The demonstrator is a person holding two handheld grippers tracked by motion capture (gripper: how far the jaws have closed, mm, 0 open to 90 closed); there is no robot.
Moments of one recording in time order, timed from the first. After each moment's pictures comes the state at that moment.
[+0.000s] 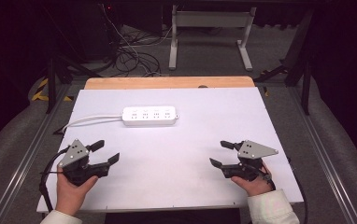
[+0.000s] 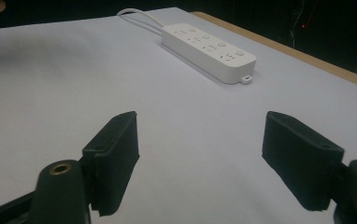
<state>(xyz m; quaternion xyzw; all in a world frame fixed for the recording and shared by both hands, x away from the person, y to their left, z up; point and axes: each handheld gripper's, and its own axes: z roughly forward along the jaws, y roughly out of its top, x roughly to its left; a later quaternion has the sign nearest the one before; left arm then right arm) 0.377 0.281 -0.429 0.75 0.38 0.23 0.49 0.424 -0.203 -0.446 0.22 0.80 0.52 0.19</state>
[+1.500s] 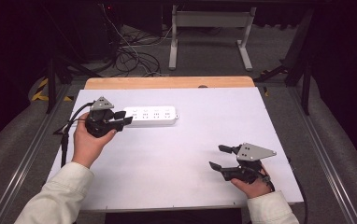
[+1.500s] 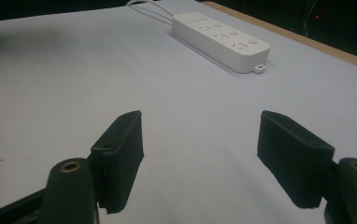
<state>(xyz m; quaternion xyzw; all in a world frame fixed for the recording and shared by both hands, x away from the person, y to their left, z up) 0.497 0.249 -0.386 0.80 0.39 0.19 0.42 0.420 -0.203 -0.453 0.21 0.81 0.52 0.17</state>
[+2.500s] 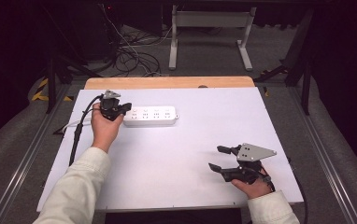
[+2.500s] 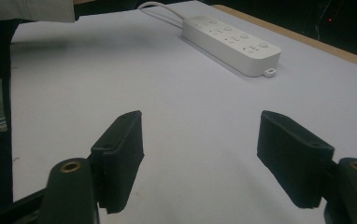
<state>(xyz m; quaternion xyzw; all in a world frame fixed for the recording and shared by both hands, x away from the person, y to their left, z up) 0.571 0.250 -0.437 0.75 0.48 0.21 0.41 0.420 -0.203 -0.452 0.20 0.81 0.53 0.16</state>
